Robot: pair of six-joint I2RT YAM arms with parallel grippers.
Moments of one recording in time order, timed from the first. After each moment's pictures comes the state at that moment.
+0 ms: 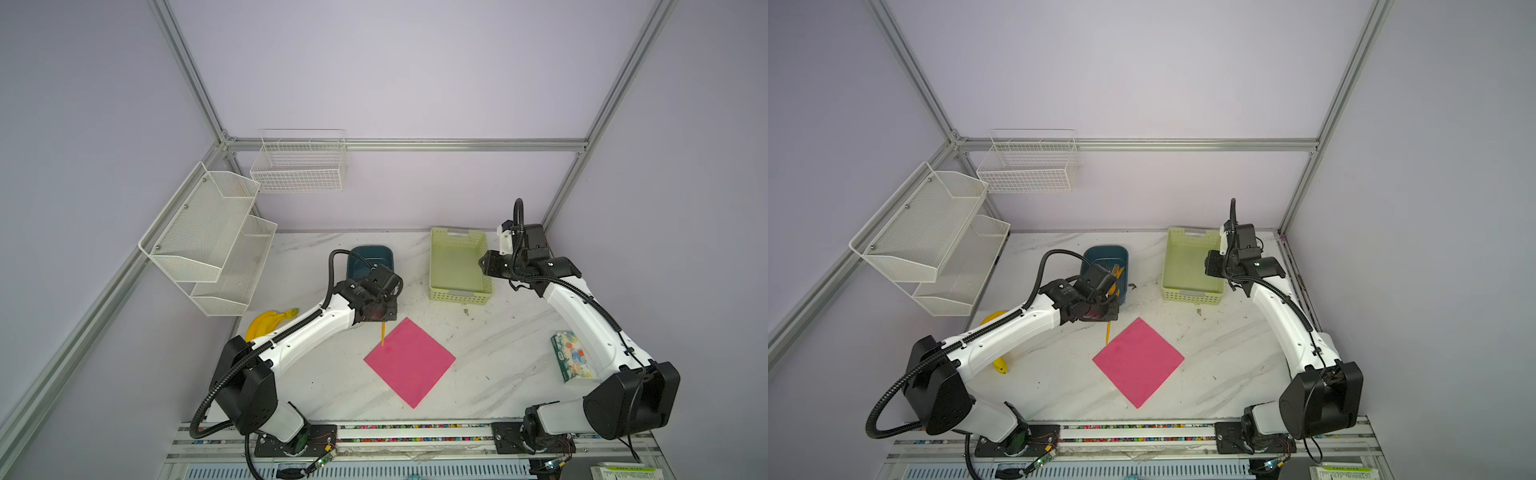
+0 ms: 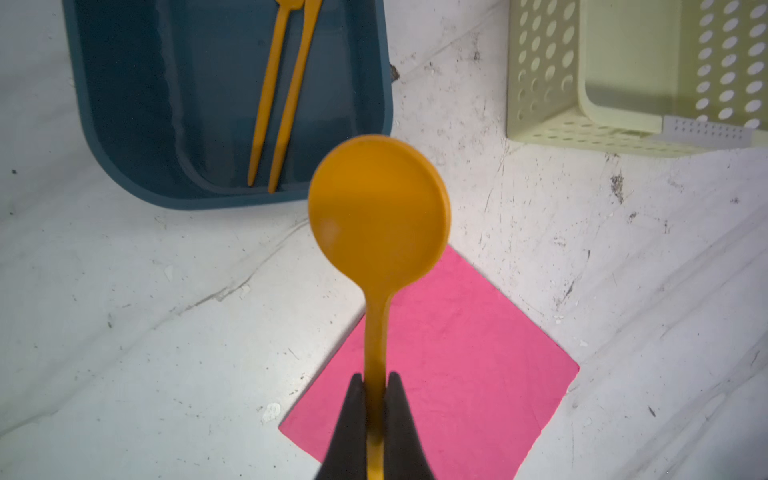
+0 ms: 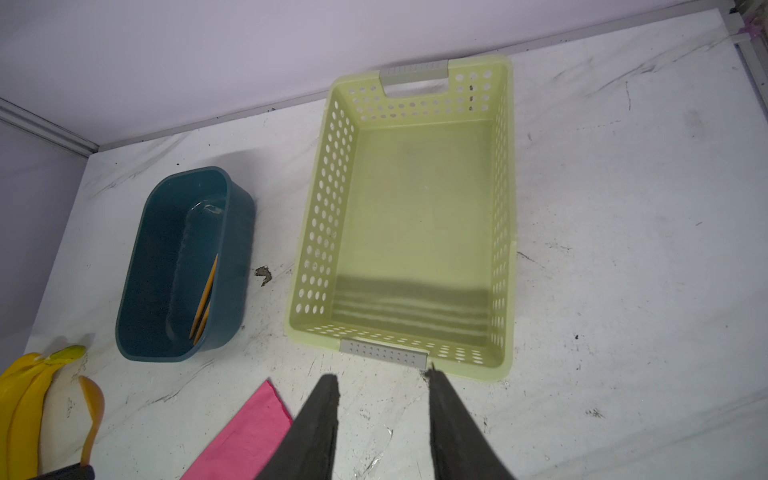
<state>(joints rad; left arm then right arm) -0.73 1.52 1.24 -0.81 -0.16 -0.67 0.21 1.40 1.33 -0.67 -0.10 0.32</state>
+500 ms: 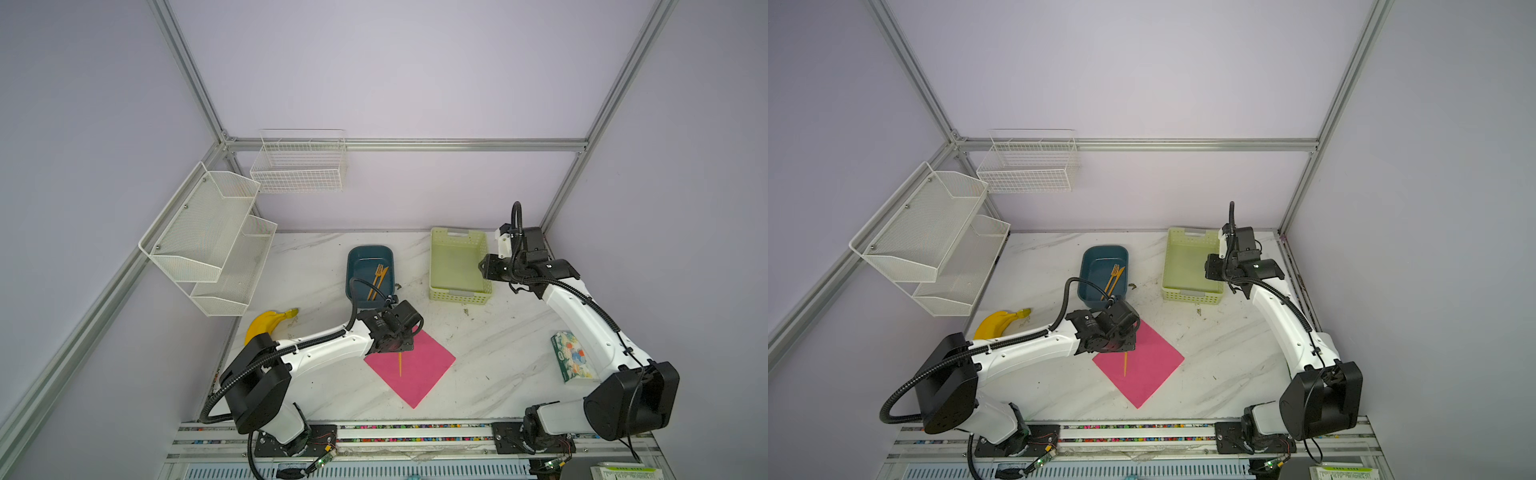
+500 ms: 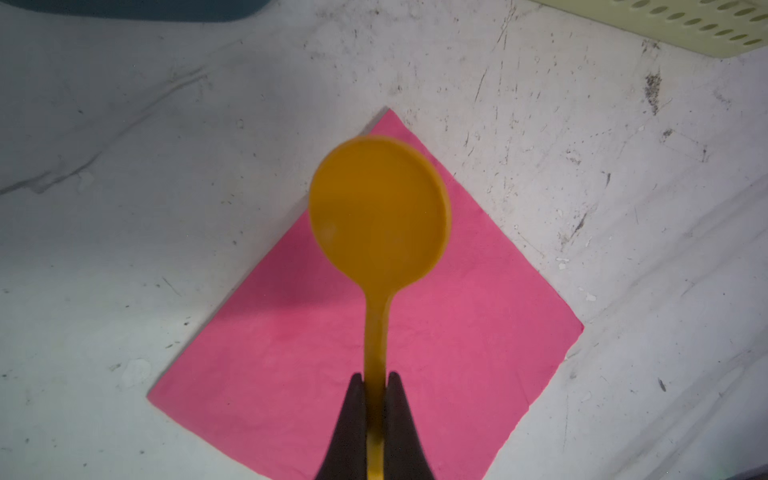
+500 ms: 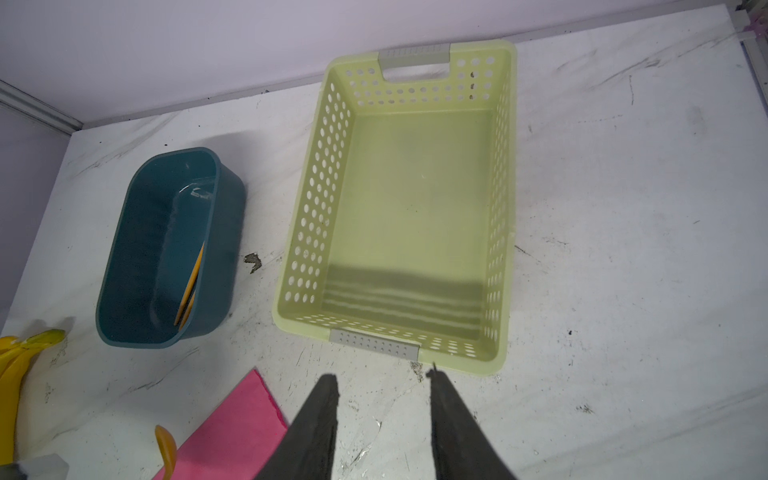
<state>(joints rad) -0.92 1.57 1.06 -0.63 -0.18 -0.92 0.21 1.40 1.30 -0.67 -0.10 0.28</state>
